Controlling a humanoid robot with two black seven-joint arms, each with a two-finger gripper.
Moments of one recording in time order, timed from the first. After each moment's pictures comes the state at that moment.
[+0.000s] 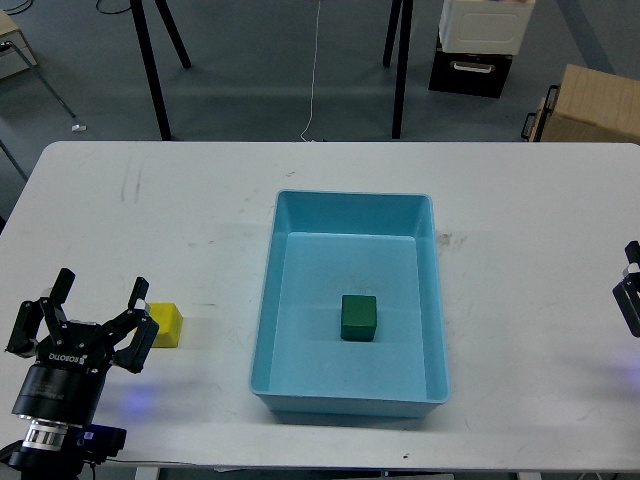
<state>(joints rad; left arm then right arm) 0.41 -0.02 -1.53 -1.64 -0.31 -0.49 0.26 -0.44 -0.23 1.62 1.64 0.42 0.49 -0.07</state>
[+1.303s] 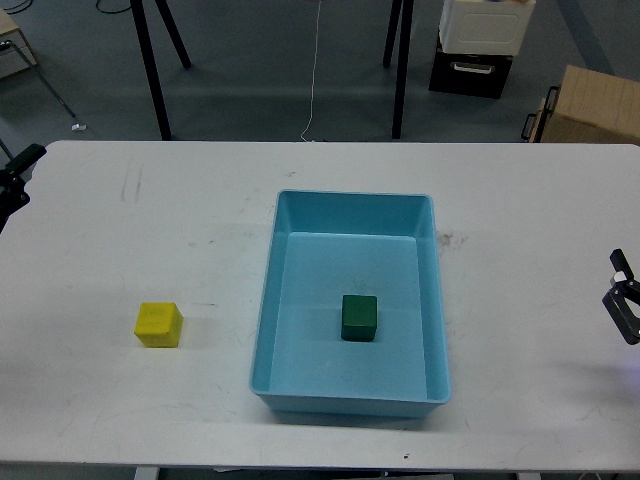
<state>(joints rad) -0.15 0.92 -1.42 -1.61 0.17 -0.49 0.17 -0.44 -0.32 1.60 1.64 0.38 0.47 -0.08</state>
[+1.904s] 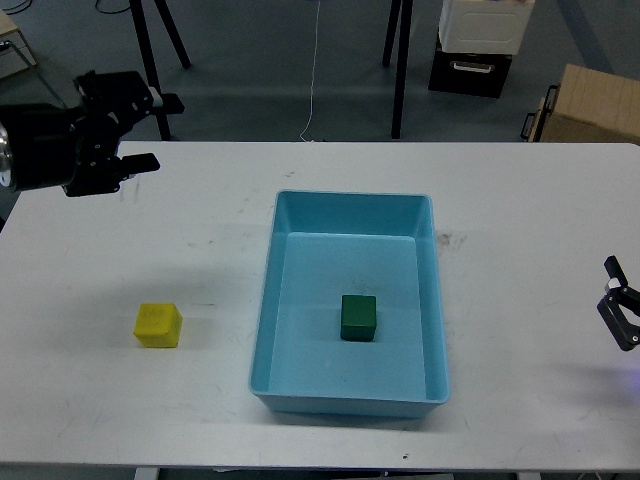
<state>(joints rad) -1.19 0.95 -0.22 -1.48 0.47 -0.49 0.18 -0.43 -0.31 1.56 1.61 0.38 0.48 -0.08</state>
